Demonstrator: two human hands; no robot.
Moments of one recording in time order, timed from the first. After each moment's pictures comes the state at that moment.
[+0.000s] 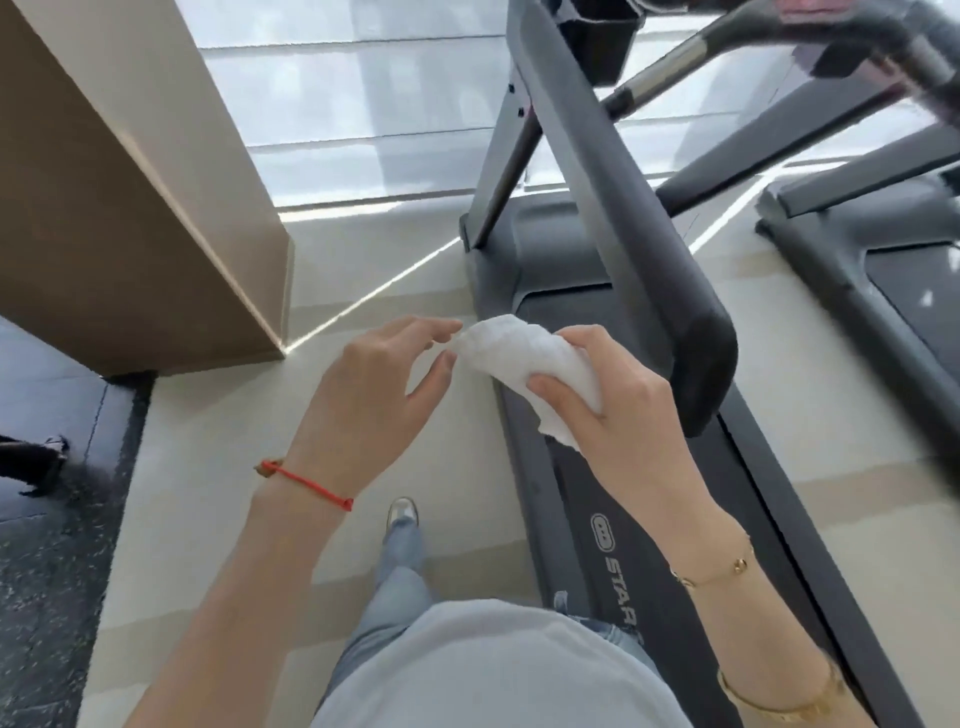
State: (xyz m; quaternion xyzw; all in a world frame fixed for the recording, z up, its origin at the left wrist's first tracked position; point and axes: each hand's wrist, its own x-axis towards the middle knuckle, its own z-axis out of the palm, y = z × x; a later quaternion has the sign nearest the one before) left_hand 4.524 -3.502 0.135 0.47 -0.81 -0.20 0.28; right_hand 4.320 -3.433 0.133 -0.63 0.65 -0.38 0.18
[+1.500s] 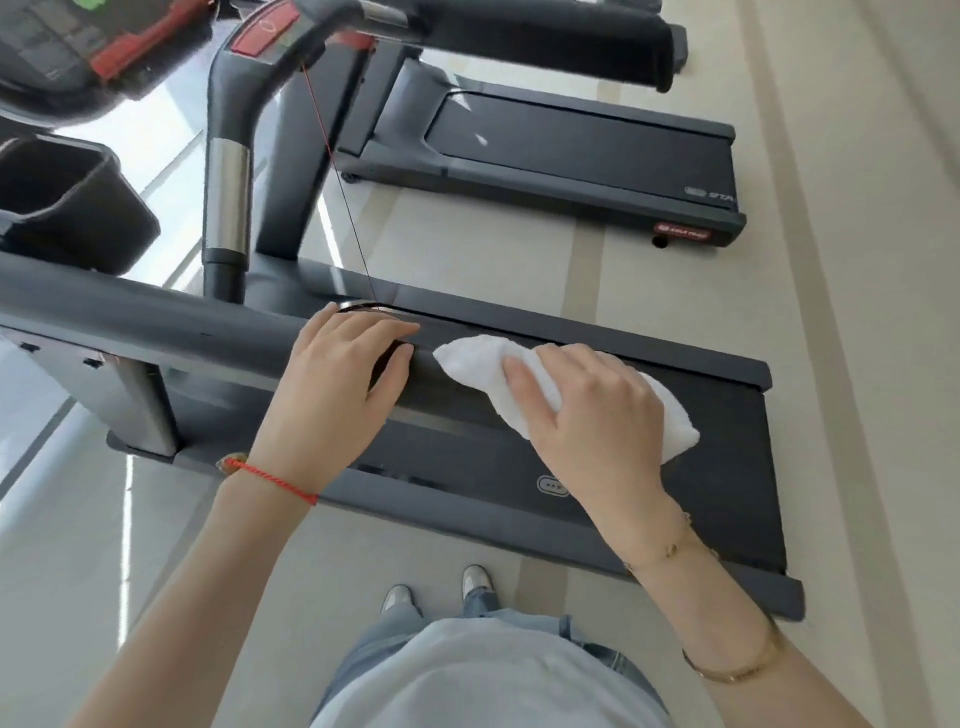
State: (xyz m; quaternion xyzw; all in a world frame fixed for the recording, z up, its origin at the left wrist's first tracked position) left_hand 4.289 -3.794 0.131 -0.04 -0.97 -0.19 0.13; right_hand 4.267 -3.575 0.115 -0.15 0.95 -0.16 -0.21
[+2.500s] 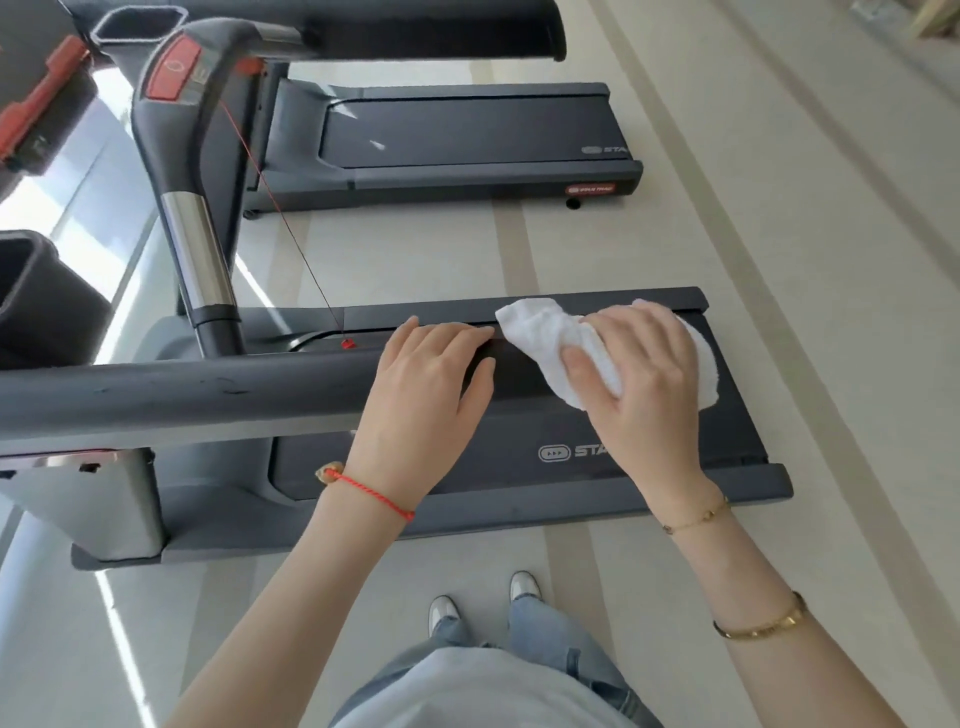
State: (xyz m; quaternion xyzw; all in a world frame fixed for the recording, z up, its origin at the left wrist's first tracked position) left_hand 4.289 -3.795 0.135 -0.20 -0.95 -0.24 0.07; right_hand 4.296 -3.588 0.093 -0.06 0.93 -0.18 -0.32
